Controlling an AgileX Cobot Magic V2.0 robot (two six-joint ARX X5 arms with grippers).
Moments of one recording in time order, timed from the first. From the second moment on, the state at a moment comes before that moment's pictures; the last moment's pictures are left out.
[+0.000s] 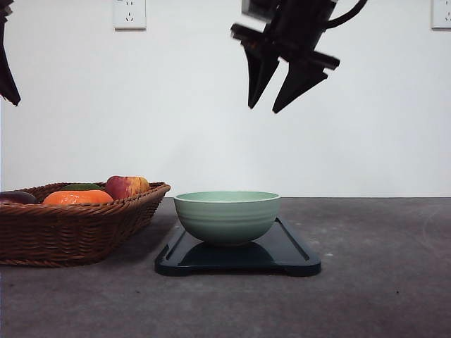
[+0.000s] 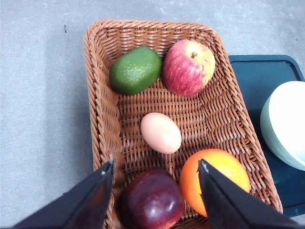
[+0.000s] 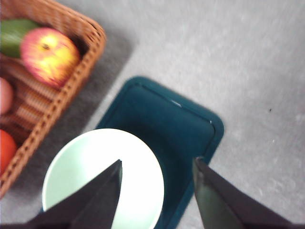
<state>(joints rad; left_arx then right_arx) 0.01 1.08 0.92 -0.57 0.26 -0.02 0.50 1.73 1.61 -0.70 -0.11 0.06</state>
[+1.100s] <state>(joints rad) -0.05 1.10 0.96 -0.64 0.26 -0.19 0.36 0.97 0.70 -0.36 -0.10 -0.08</state>
